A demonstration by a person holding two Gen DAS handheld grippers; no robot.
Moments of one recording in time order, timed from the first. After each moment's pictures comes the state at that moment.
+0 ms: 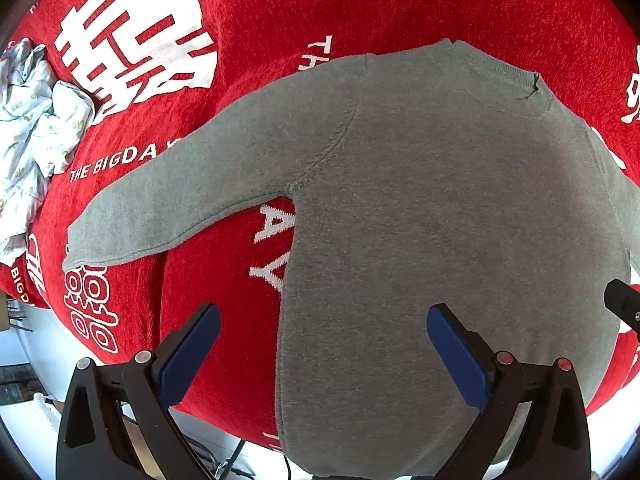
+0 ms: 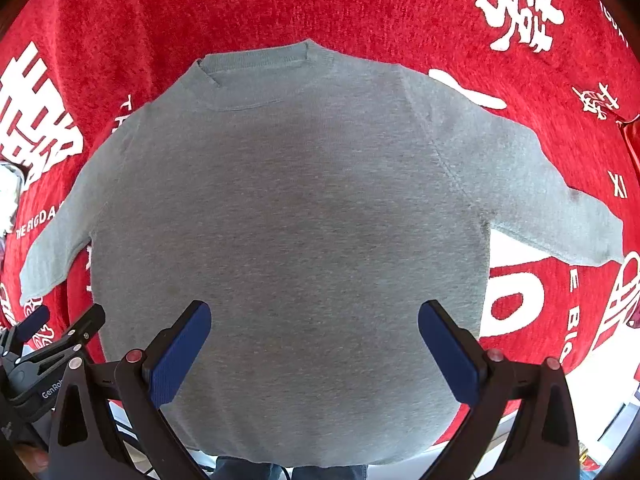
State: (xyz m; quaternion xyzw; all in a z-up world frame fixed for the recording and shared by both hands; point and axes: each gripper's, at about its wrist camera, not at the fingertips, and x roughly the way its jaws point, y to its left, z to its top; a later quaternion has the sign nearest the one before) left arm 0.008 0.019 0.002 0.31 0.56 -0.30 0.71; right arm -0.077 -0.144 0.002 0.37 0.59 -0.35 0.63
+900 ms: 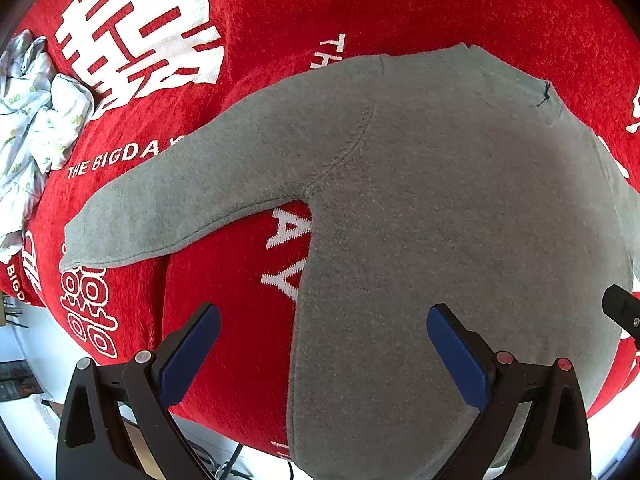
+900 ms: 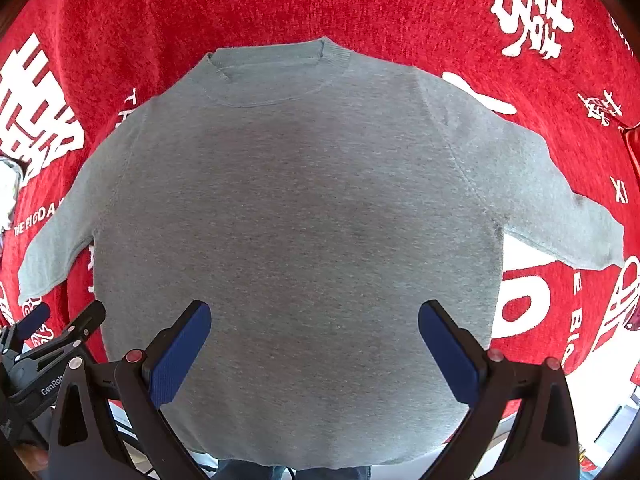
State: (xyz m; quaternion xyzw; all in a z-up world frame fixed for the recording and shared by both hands) left arm 0.027 0.026 -0.004 0.31 0.58 -0.30 0.69; right arm -0.058 -0.134 0.001 0.36 0.59 -0.35 0.63
